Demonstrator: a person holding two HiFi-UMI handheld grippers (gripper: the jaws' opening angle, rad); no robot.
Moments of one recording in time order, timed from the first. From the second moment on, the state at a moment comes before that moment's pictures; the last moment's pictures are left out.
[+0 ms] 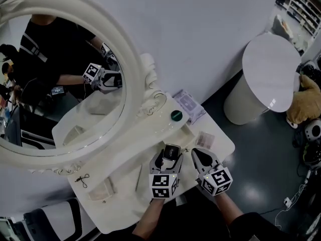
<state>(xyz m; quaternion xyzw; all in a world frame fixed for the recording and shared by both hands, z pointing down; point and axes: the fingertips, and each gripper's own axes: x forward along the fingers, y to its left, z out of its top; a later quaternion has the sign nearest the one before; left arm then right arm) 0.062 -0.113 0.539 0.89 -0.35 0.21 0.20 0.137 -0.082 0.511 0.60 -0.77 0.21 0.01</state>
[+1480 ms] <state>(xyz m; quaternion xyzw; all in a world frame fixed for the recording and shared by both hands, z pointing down) 0.098 -0.141 0.582 0.86 -0.38 0.26 0.23 0.169 -0.108 0.534 0.57 -0.79 0.23 0.01</state>
